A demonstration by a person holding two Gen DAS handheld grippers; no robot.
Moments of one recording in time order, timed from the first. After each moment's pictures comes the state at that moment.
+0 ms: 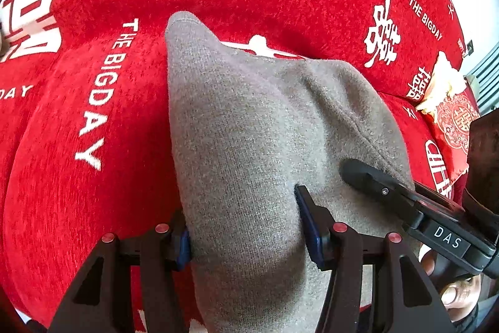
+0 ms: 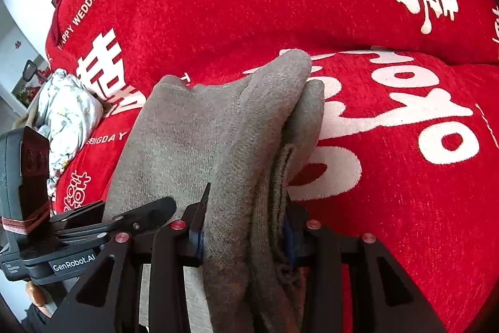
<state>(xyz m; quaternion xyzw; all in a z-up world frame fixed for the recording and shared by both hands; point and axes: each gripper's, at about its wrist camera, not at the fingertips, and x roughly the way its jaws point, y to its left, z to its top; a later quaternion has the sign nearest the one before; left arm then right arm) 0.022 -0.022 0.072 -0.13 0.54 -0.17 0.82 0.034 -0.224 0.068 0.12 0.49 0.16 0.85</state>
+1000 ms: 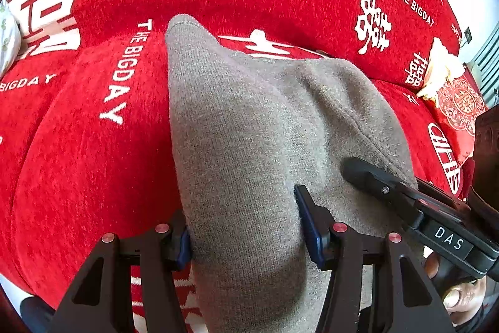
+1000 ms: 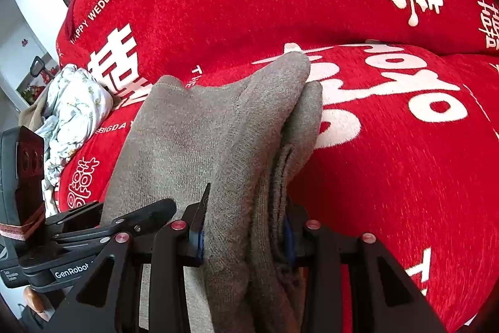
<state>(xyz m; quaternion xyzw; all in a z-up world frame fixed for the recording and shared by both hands) -0.051 -0.023 0.080 -0.10 0.52 -0.15 0.83 -0.033 -0.218 0.067 0.12 0.46 0.16 0.86</state>
